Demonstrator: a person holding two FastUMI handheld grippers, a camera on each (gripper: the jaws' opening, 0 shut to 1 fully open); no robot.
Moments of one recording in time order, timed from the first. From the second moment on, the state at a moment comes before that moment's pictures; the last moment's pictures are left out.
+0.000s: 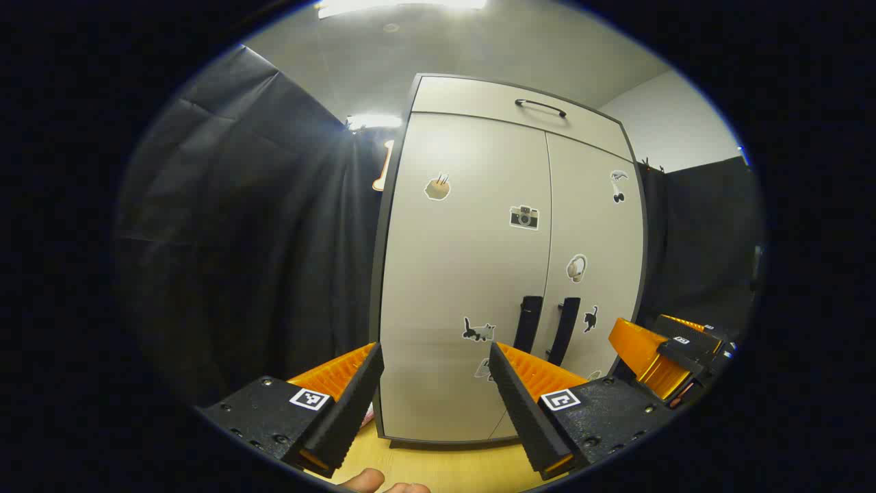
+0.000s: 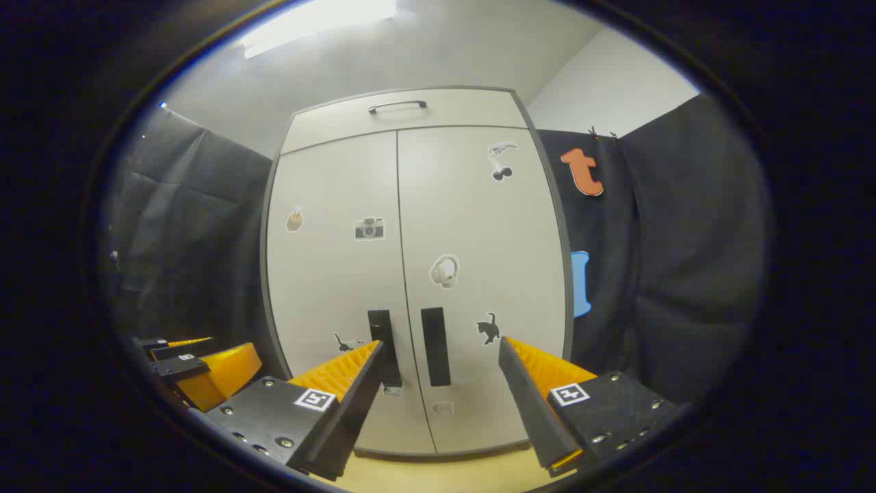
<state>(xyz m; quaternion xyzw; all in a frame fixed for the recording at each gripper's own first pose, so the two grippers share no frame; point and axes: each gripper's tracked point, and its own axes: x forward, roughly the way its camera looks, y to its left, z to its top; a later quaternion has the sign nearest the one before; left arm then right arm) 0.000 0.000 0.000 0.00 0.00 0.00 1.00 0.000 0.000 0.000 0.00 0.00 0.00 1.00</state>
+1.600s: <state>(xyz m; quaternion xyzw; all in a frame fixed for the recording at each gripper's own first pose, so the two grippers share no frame) 0.038 0.035 0.007 0.03 -0.03 0.04 1.00 0.105 0.010 -0.045 -0.03 0.04 0.00 1.00</state>
